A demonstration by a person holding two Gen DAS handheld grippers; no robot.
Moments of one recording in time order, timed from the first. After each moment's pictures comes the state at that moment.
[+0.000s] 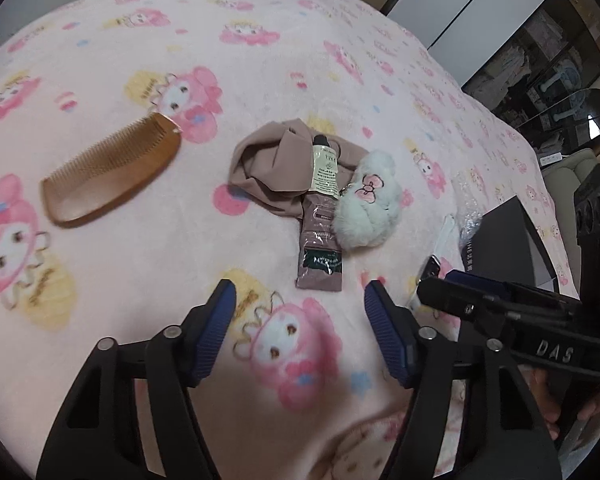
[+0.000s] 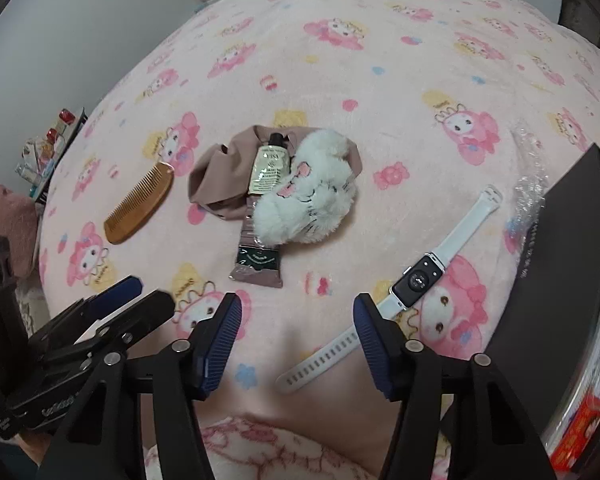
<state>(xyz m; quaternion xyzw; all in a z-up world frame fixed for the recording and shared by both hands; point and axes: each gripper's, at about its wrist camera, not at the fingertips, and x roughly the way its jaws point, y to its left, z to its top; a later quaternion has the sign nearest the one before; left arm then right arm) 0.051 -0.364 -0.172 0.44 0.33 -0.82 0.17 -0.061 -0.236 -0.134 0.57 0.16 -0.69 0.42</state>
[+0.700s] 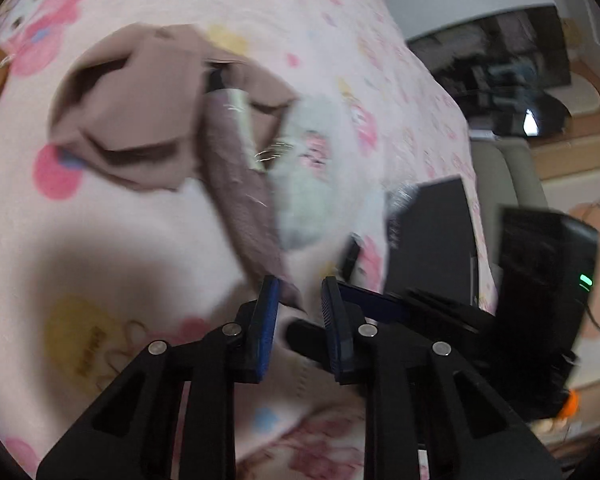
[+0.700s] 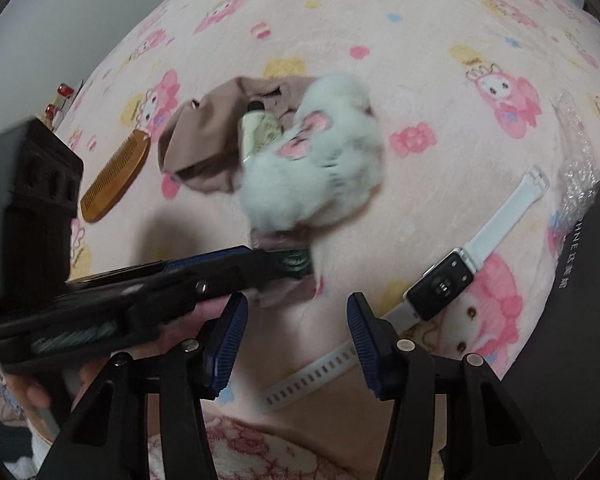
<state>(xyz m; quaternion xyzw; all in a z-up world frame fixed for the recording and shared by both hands) -0.012 -0.369 -0.206 0.47 0.45 -0.75 -0.03 -0.108 -0.259 -0.182 0.62 0.19 -0.63 0.43</state>
